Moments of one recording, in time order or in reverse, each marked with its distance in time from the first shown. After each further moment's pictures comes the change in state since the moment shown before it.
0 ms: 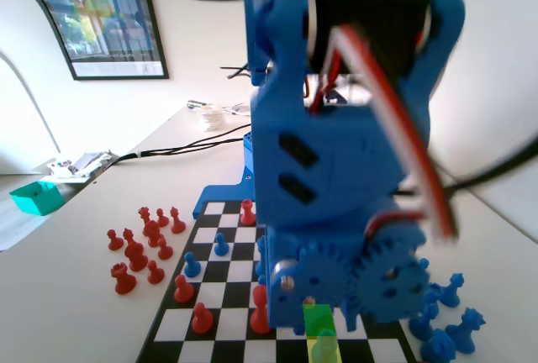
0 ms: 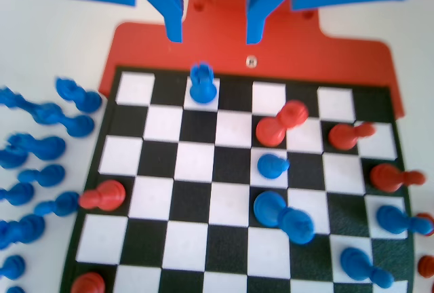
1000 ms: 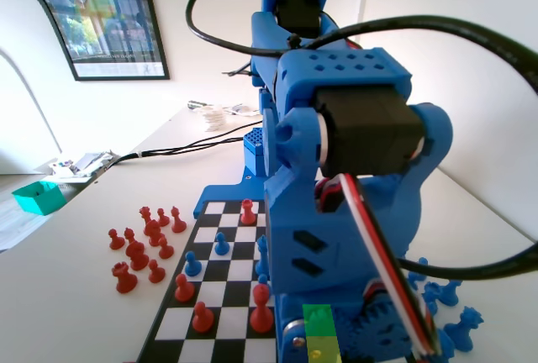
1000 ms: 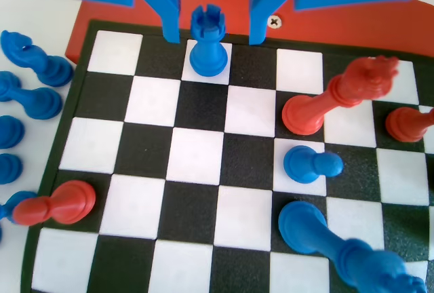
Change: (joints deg) arm -1.0 -8.8 -2.3 -4.7 0.2
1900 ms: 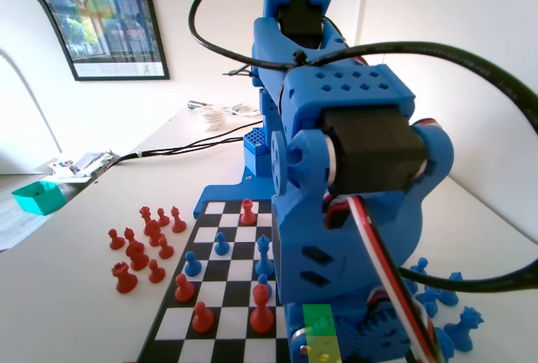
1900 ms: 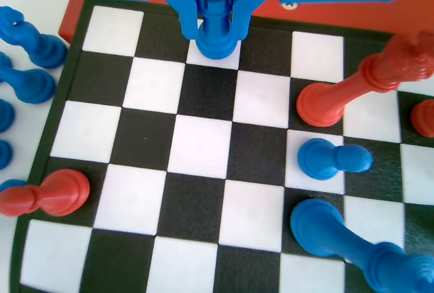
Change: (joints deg) arm -0.9 -2.0 -0.2 0.2 -0.8
